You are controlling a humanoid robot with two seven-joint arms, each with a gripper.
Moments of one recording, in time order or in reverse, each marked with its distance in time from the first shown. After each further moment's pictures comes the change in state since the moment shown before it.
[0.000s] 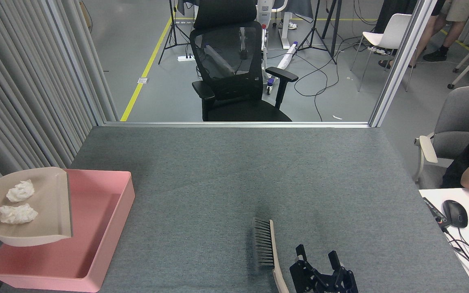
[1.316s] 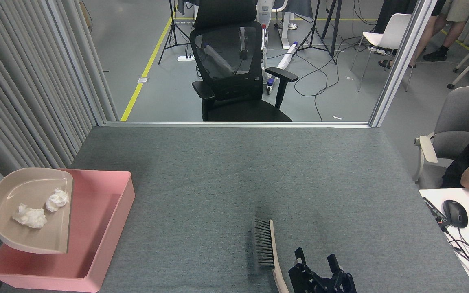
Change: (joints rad) left arm -0.008 -0.007 0.006 -0.143 -0.409 -0.187 0.111; right arm 0.010 -0.002 0.006 0.011 0.003 0.003 0.003
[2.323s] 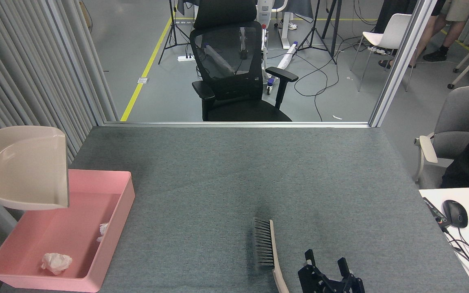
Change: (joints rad) left arm -0.068 -0.021 0.080 -0.218 0.264 0.369 -0.122; right arm 0.013 -0.002 -0.036 0.000 -0.006 0.025 -0.011
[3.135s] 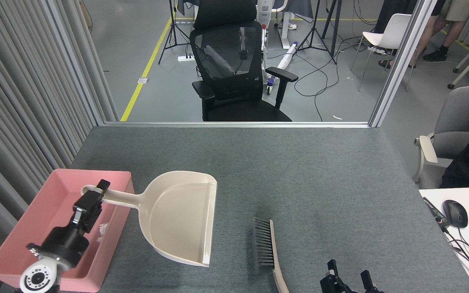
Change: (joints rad) left arm 0.258 -0.500 -0.306 -0.454 -0.120 0.071 0.073; right arm 0.055 -0.005 -0.122 -0.005 -0.002 -0.046 0.005
